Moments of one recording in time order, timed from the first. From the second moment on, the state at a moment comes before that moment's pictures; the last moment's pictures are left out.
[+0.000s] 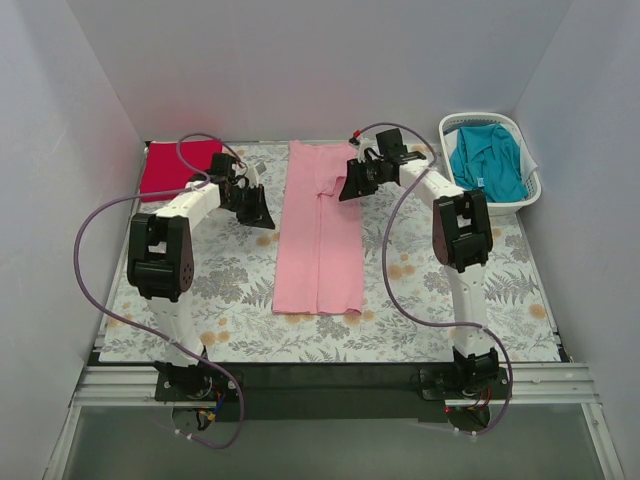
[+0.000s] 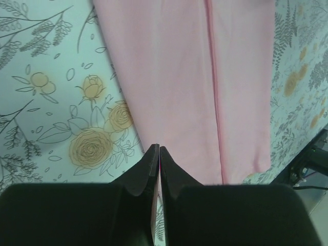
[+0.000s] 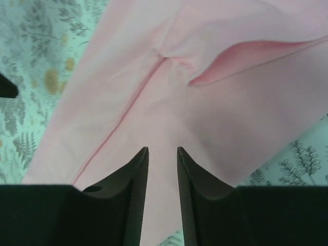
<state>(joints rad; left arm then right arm) -0.14 1.95 1.42 -0.59 0.60 -0.11 0.33 2.36 1.94 -0.47 -0.69 0.06</state>
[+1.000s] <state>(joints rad) -0.19 1.15 0.89 -0.51 0.83 0.60 0.60 1.30 1.00 -0.68 -0.51 -0.86</state>
